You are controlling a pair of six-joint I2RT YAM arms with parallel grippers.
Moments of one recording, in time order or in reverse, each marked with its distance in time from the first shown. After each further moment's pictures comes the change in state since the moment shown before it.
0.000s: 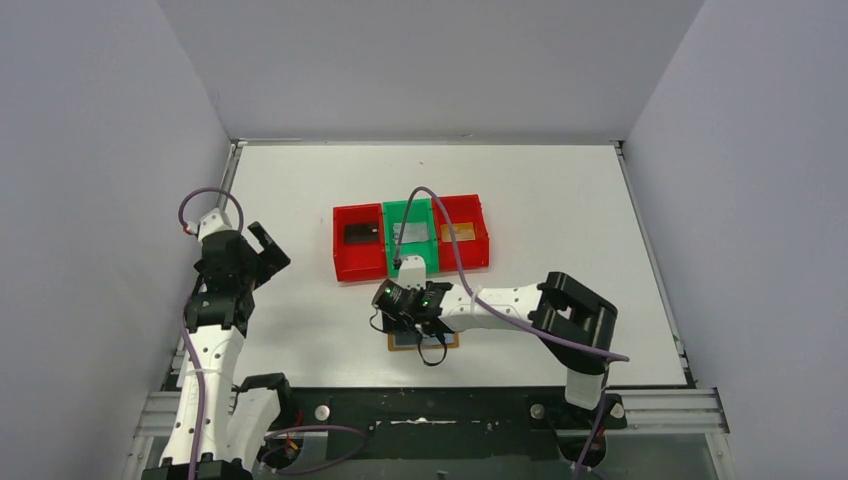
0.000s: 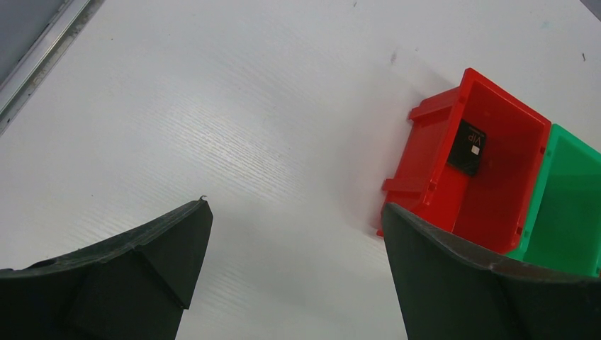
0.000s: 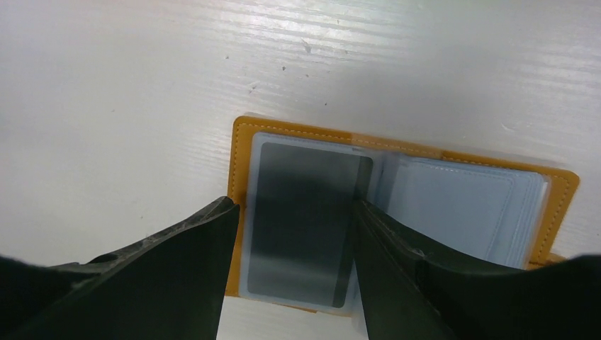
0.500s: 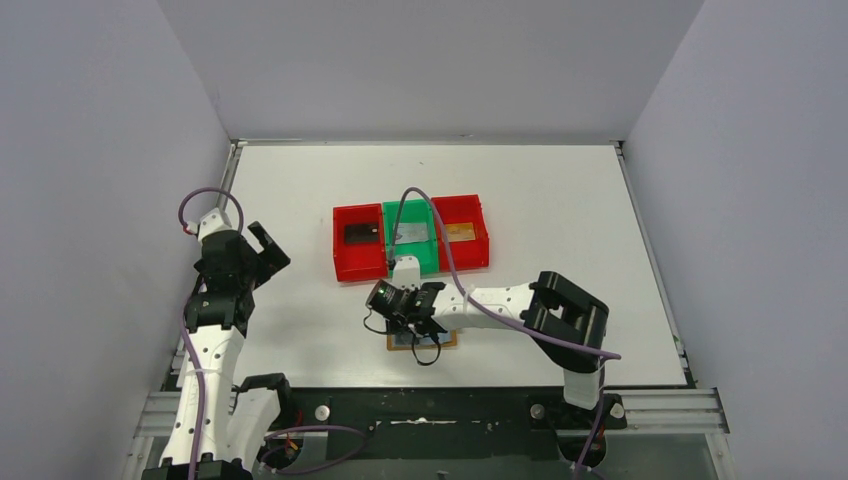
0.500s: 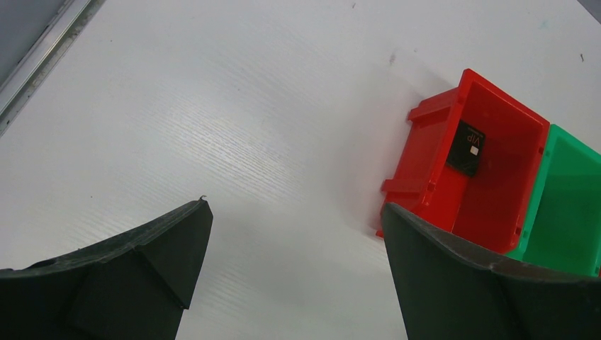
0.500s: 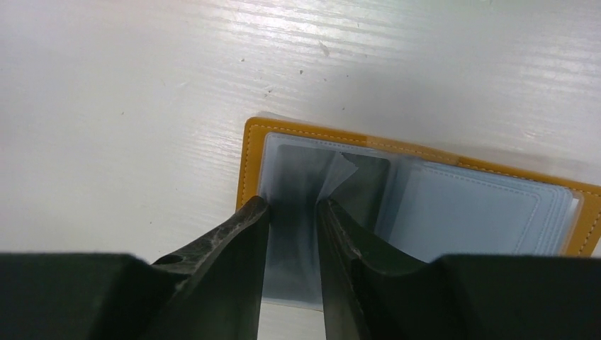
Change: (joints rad) left arm 0.000 0.000 0.000 0.004 0.001 0.002; right arm 0.002 0.061 0.058 -0.038 -0.003 -0.004
